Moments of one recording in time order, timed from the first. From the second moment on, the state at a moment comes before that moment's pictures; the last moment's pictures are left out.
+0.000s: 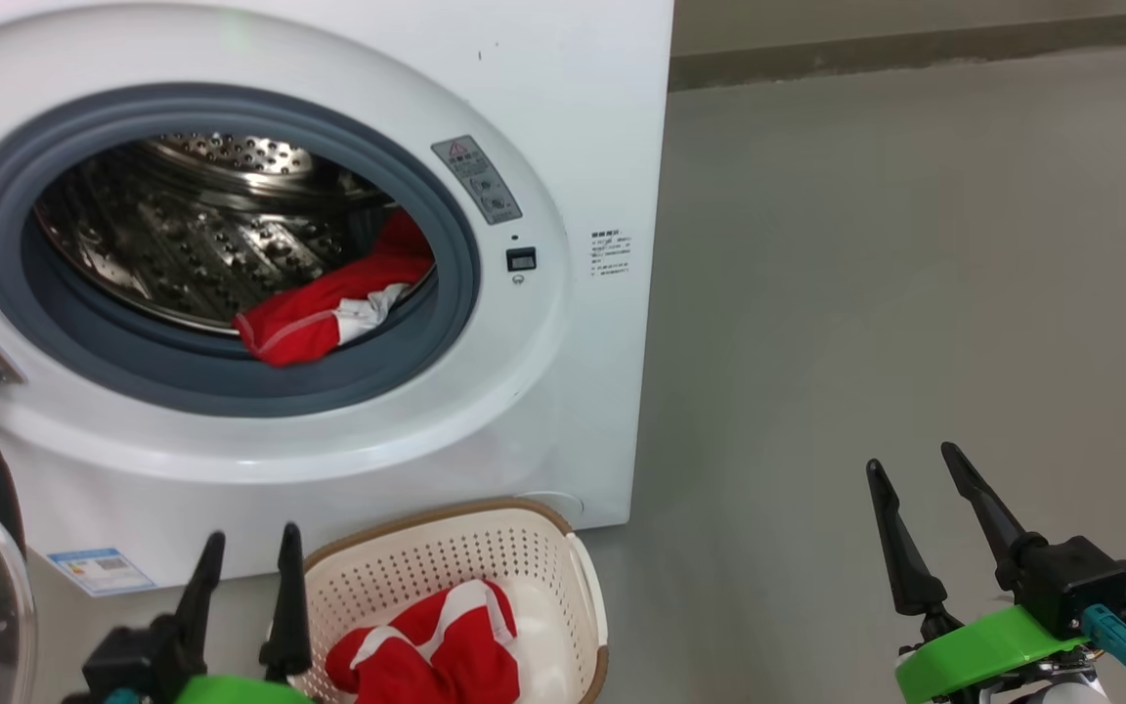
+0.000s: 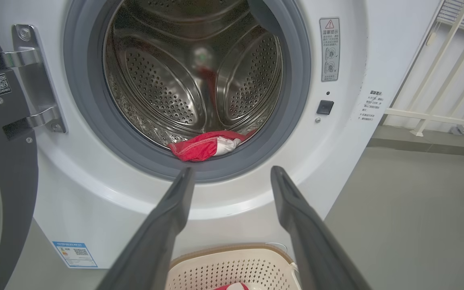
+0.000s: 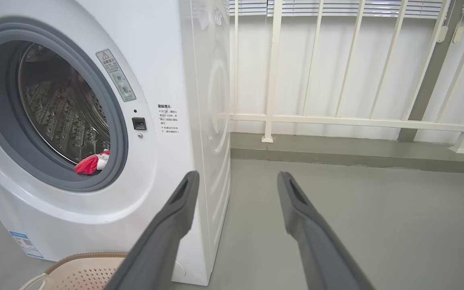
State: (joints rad) left arm -0.05 0.05 -0.01 0.29 -0.28 -0.02 -0.25; right arm -0.02 -0.05 -0.01 0.20 0.17 0.13 -0.26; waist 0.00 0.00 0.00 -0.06
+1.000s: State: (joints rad) left arm -0.71 0.09 -0.01 0.61 -0.32 -0.03 -0.25; right arm -0.23 -0.06 0.05 0.15 0.16 0.13 -0.26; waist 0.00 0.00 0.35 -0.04
